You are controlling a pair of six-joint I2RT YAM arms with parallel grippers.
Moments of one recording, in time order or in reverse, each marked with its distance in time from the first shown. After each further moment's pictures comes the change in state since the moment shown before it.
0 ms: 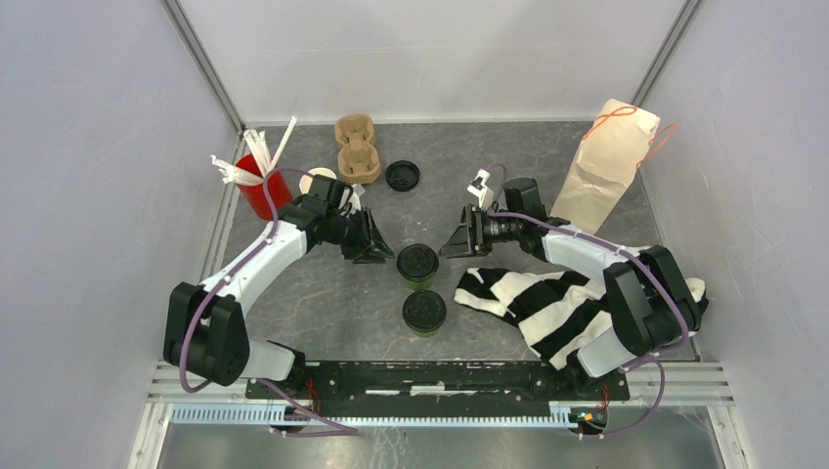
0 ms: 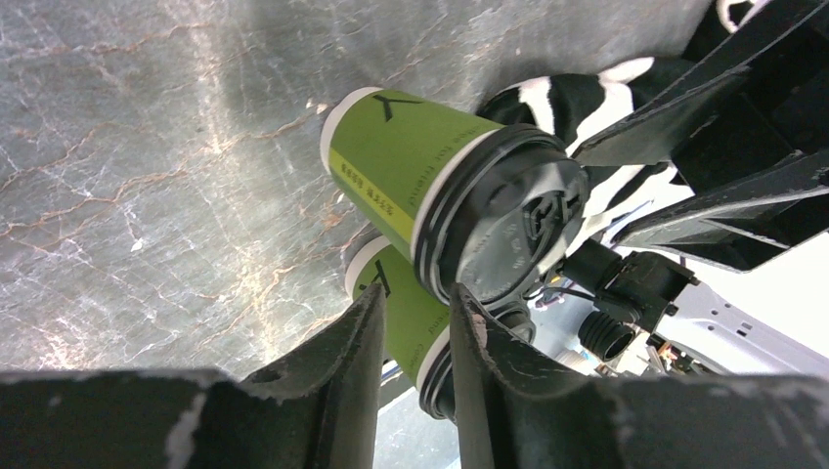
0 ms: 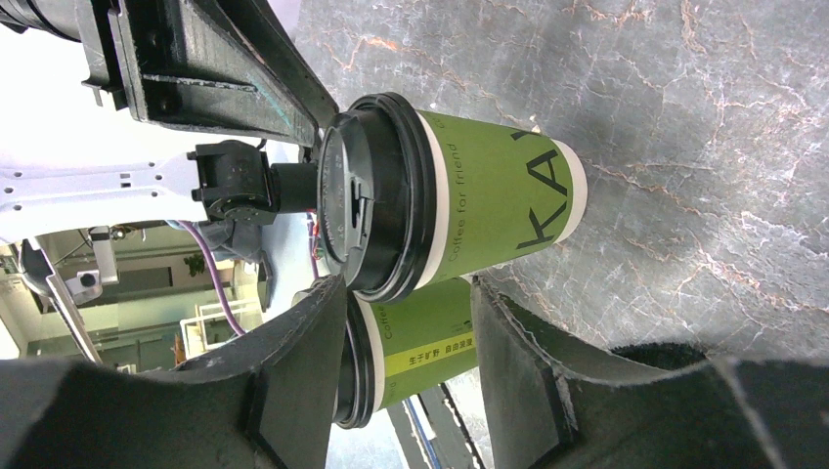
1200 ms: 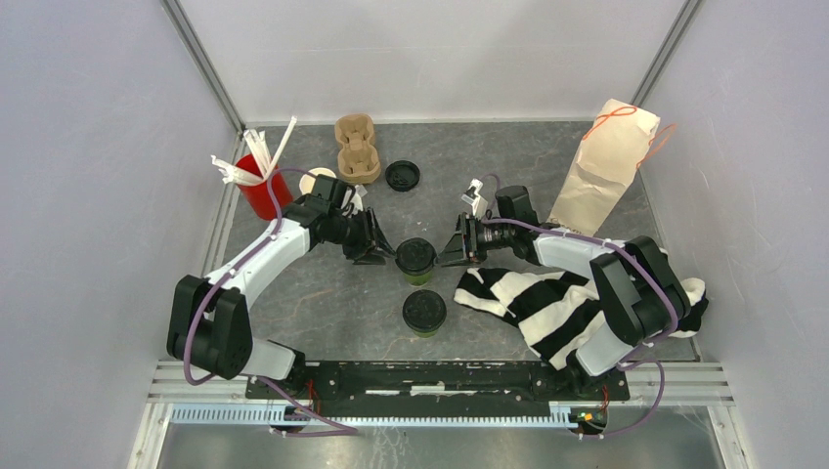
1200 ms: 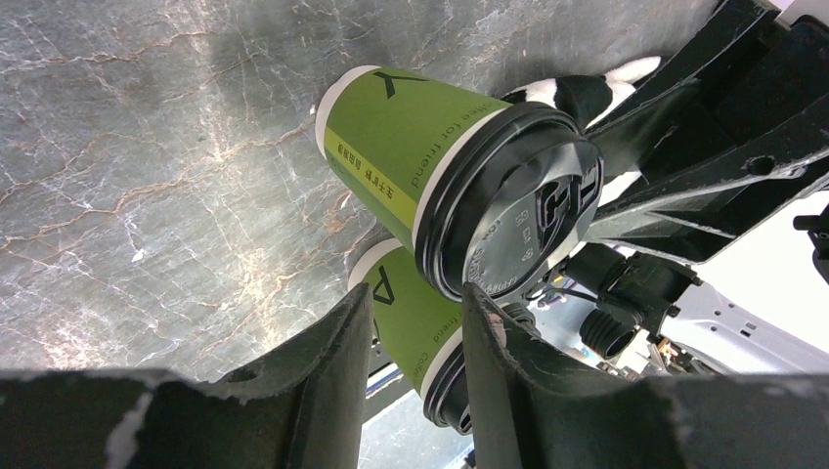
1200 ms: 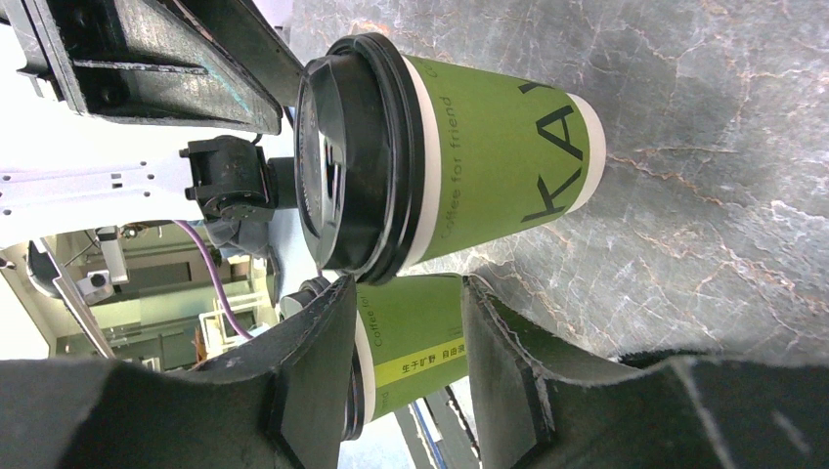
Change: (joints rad) left arm 0.000 0.018 0.014 0.013 0.004 0.006; right arm 0.026 0.047 -0.032 0.059 0.010 0.046
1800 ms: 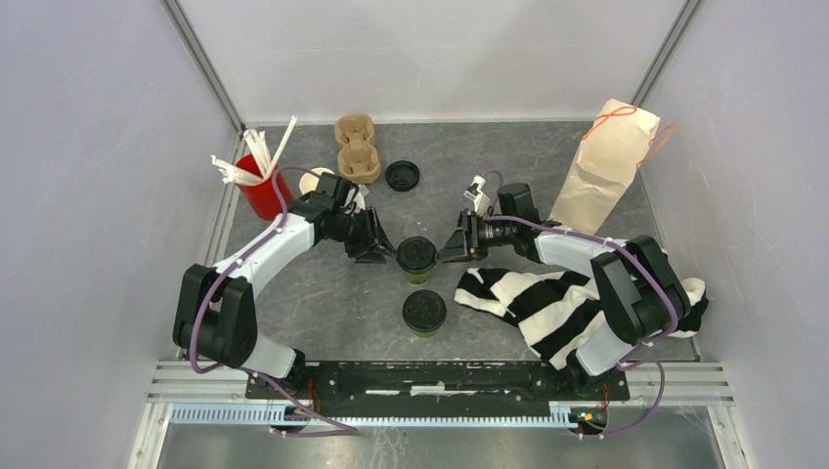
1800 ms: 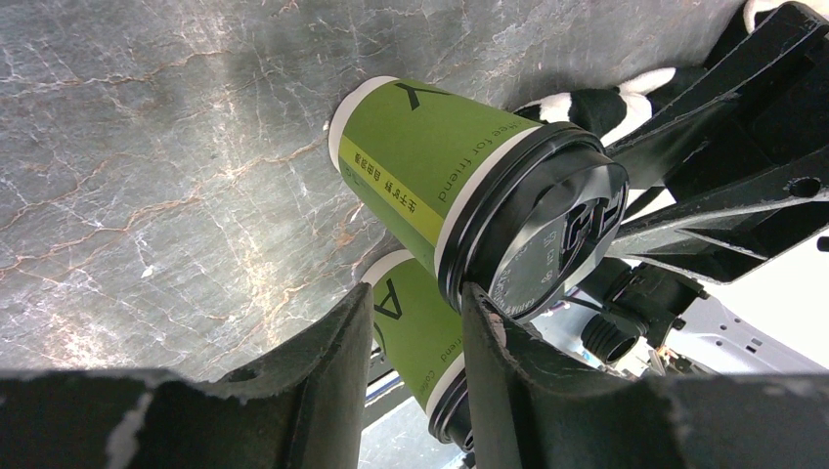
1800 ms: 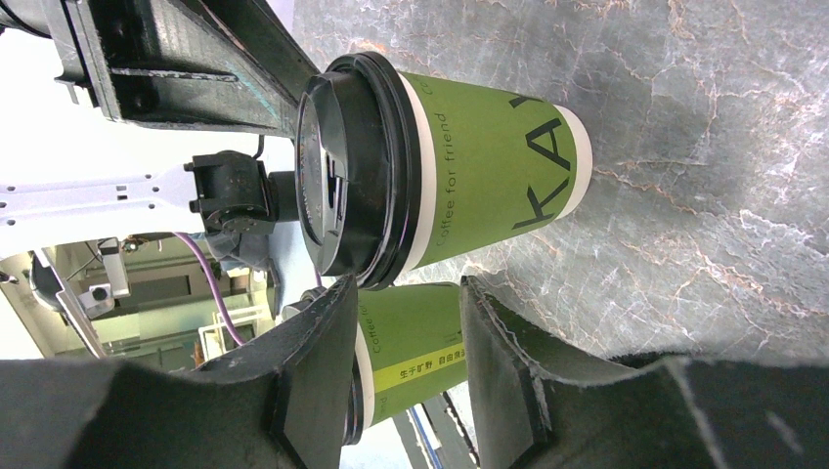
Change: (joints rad) left arm 0.000 0.058 0.023 0.004 -0.010 0.002; right arm -0.015 0.003 0.015 0.003 0.008 0.008
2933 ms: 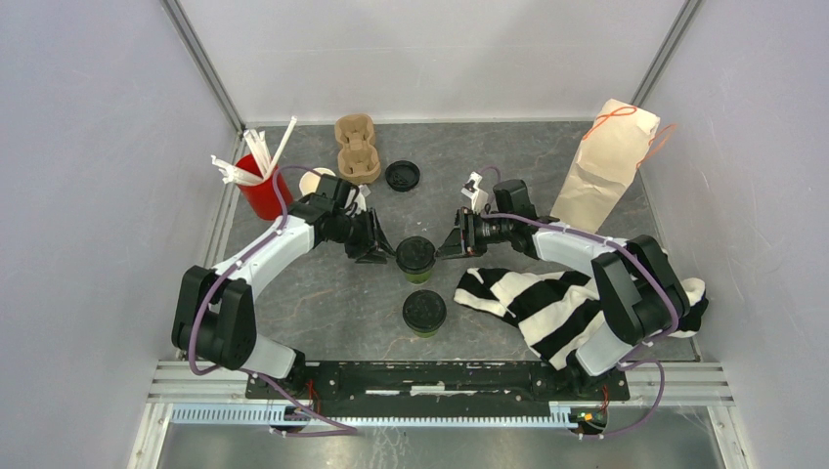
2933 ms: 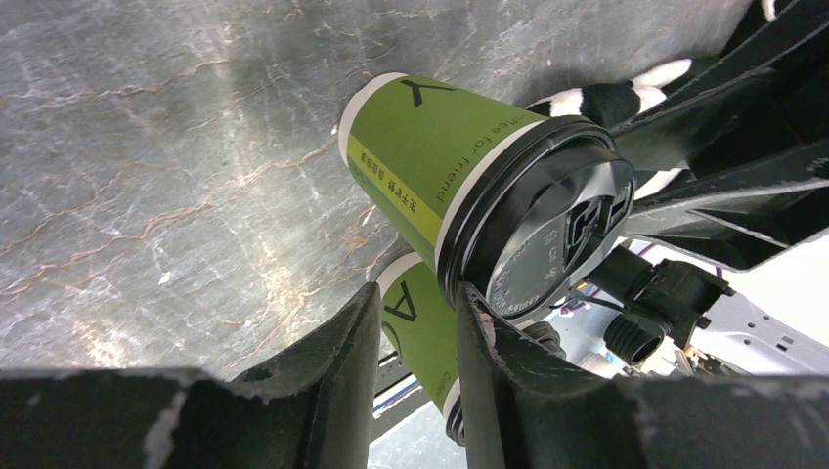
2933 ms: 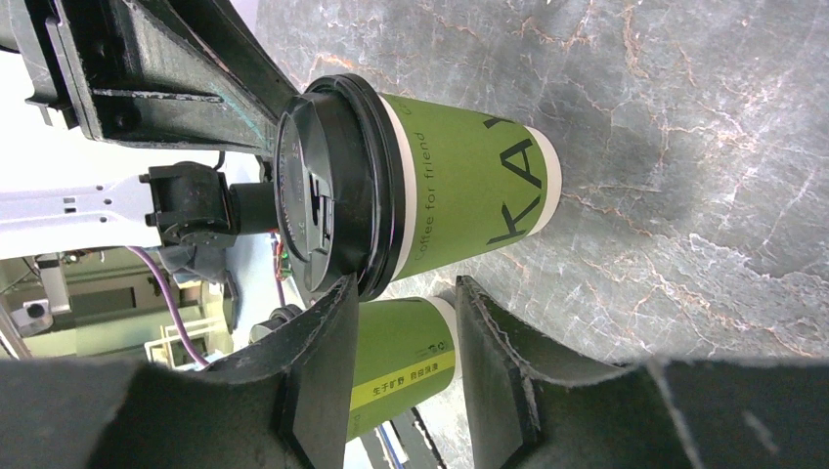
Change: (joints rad) left arm 0.000 -0.008 -0.021 0.022 -0.024 0.040; right arm 0.016 0.002 0.040 -0.073 0.087 -0.093
